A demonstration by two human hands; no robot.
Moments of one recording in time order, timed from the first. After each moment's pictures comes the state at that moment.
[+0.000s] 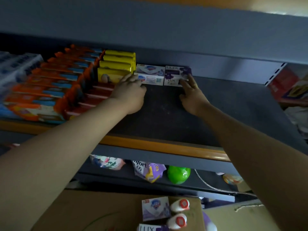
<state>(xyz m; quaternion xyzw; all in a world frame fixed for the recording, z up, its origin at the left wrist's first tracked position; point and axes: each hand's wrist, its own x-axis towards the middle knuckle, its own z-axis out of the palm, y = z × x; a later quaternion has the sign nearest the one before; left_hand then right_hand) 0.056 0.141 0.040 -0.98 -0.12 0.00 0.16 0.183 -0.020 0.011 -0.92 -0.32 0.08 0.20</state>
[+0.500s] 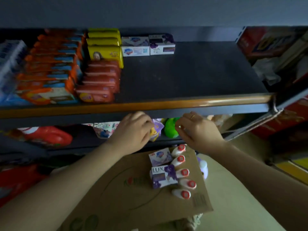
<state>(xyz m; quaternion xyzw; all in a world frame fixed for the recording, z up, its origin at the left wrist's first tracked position) -0.106 0.084 -0.011 -0.97 0.18 -0.13 -0.08 -0.033 -0.134 0.013 -0.87 -0.45 -0.09 0.18</state>
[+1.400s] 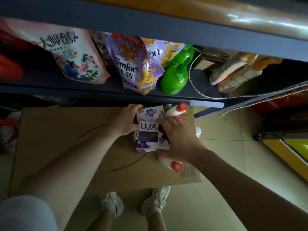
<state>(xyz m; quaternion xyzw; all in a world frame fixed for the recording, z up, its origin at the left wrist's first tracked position) -0.126 0.038 -0.258 -0.90 -0.13 0.18 -0.37 -0.091 -0.151 -0.147 -0.88 -0.40 0.25 0.09</state>
